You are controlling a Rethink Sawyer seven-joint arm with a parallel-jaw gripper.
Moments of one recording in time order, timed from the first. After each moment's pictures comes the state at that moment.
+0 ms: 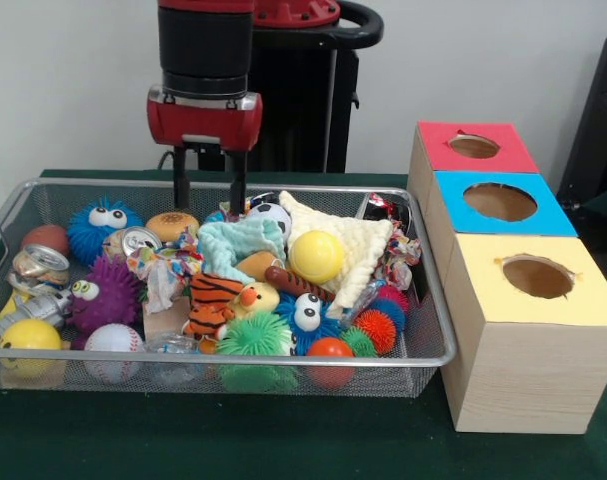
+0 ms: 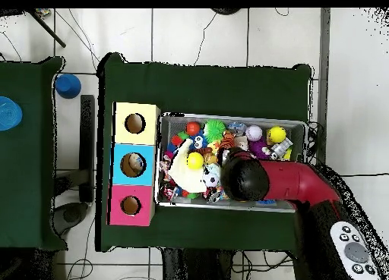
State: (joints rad) arm -0.62 -0.78 0.29 1.78 -0.43 0.43 1.80
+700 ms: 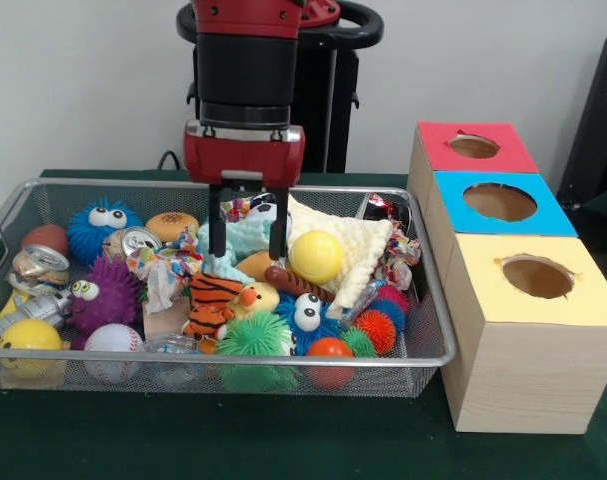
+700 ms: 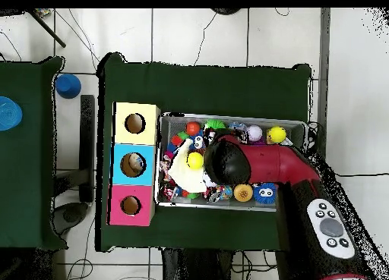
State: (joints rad) arm -0.53 -0.71 0.28 1.68 -0.43 0.33 1.80
